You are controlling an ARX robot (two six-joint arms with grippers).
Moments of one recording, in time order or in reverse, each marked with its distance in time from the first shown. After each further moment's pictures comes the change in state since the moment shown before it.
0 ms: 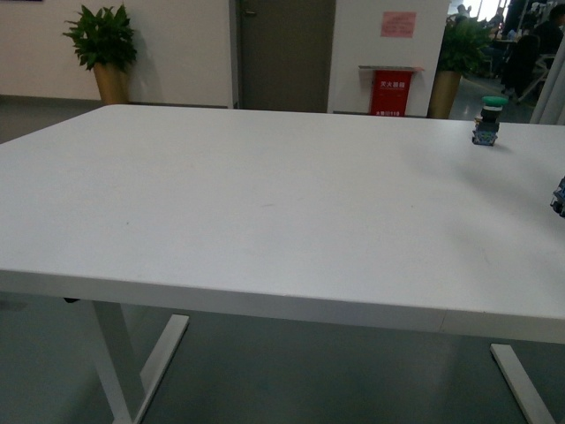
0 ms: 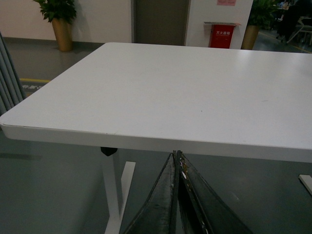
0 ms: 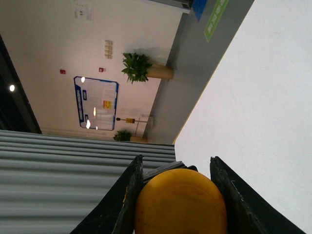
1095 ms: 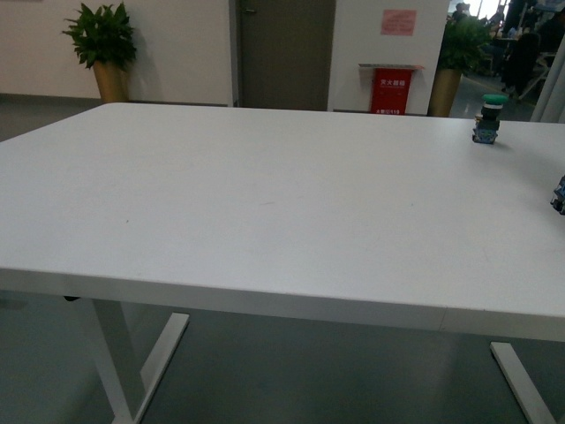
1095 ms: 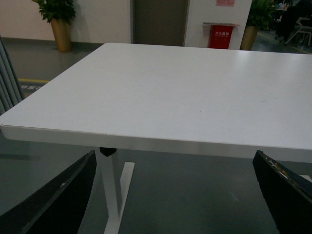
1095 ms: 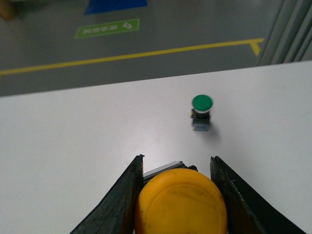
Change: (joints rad) left arm 0.000 -0.001 0.000 -0.002 0.000 -0.003; right arm -0.051 0.297 0.671 -0.650 0.331 -1.224
